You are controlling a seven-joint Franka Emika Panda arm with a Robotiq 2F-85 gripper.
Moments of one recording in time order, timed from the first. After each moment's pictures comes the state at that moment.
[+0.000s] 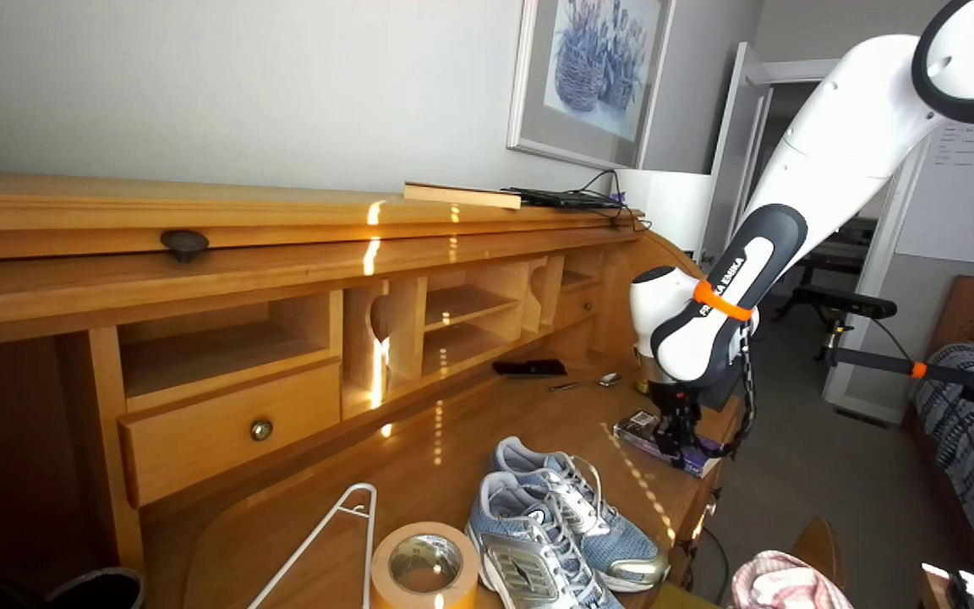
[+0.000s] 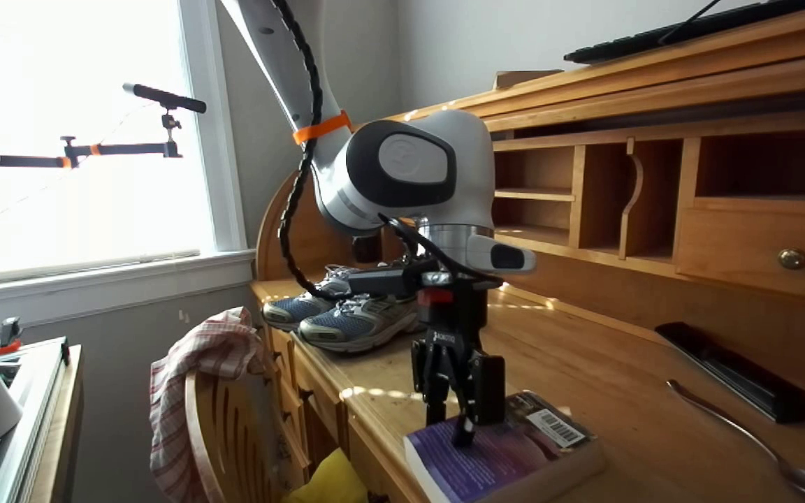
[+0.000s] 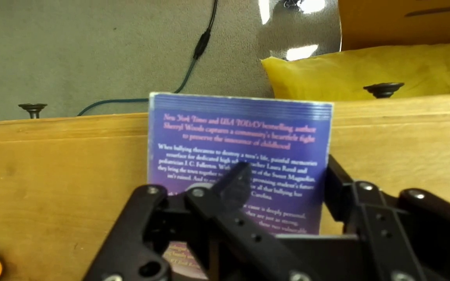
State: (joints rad) arm -0.22 0.56 -0.31 -2.14 -0.32 2.53 -0.07
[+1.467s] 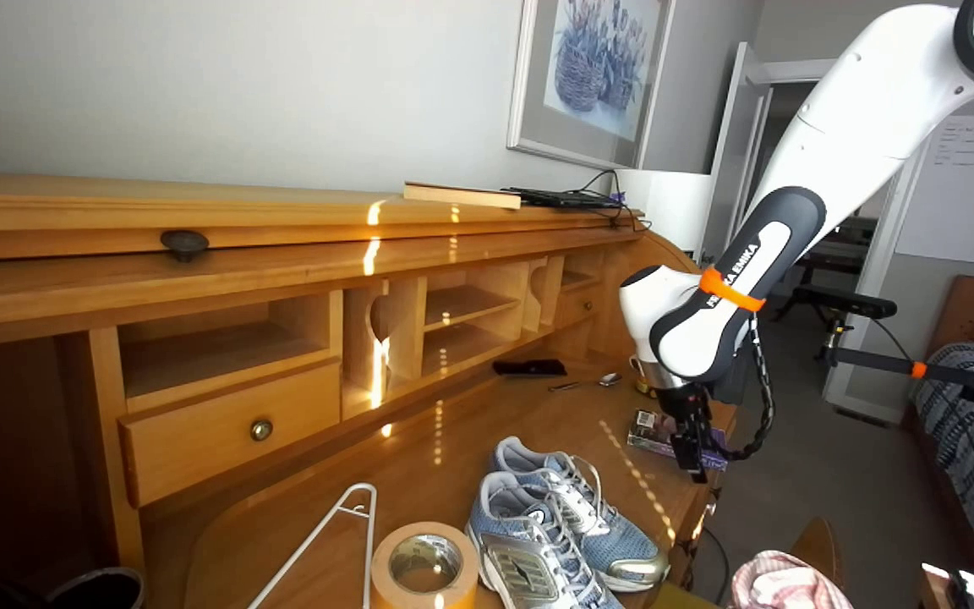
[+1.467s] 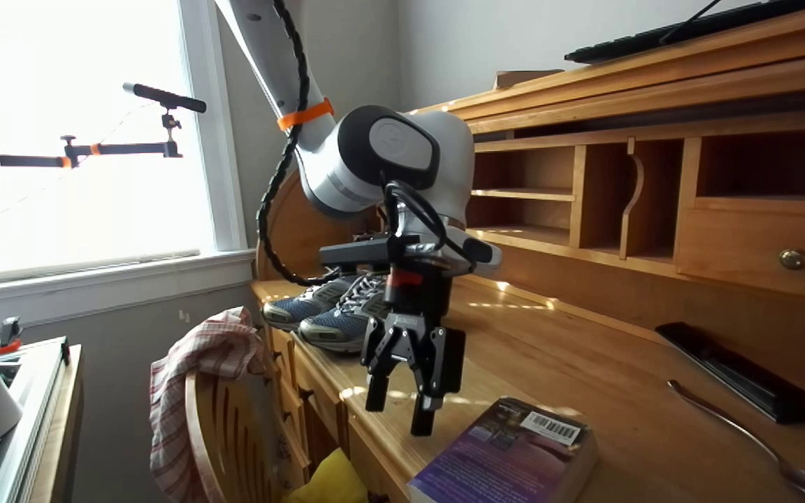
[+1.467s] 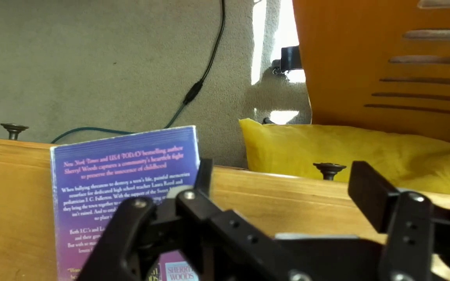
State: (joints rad) arm -0.19 0.49 -0.28 -2.19 -0.37 2.34 -0.16
